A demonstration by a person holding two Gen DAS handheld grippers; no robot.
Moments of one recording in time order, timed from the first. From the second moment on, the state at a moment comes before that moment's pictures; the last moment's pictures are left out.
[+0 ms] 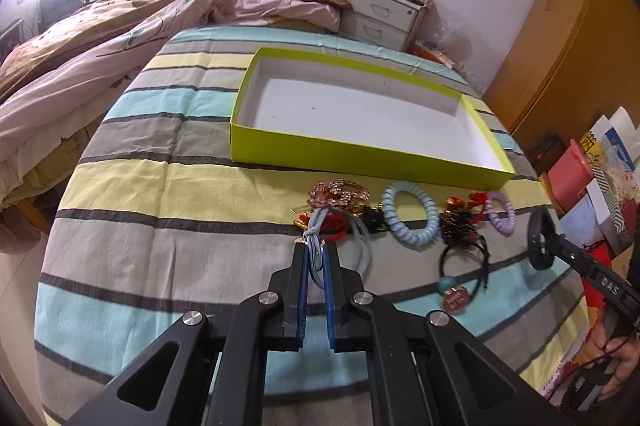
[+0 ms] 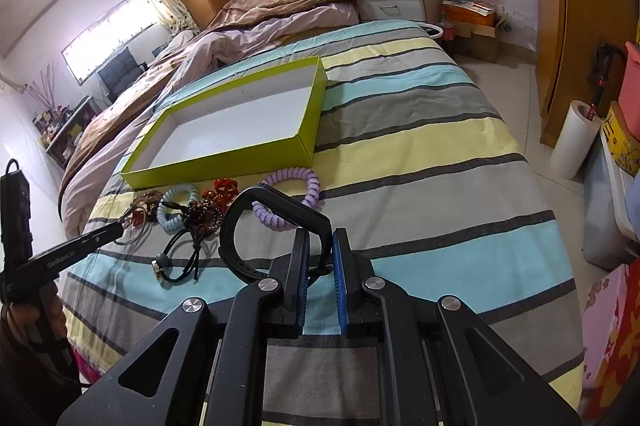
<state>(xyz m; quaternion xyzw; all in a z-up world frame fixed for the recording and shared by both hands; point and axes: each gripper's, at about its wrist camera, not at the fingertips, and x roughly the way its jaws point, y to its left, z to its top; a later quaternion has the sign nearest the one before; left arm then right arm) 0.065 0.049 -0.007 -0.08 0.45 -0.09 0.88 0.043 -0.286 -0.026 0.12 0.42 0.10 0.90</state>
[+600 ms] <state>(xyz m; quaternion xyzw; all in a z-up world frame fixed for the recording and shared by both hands) 0.051 0.053 0.027 -0.08 0.41 -0.11 0.90 0.041 -0.278 -0.005 0.11 0.39 0.11 0.91</state>
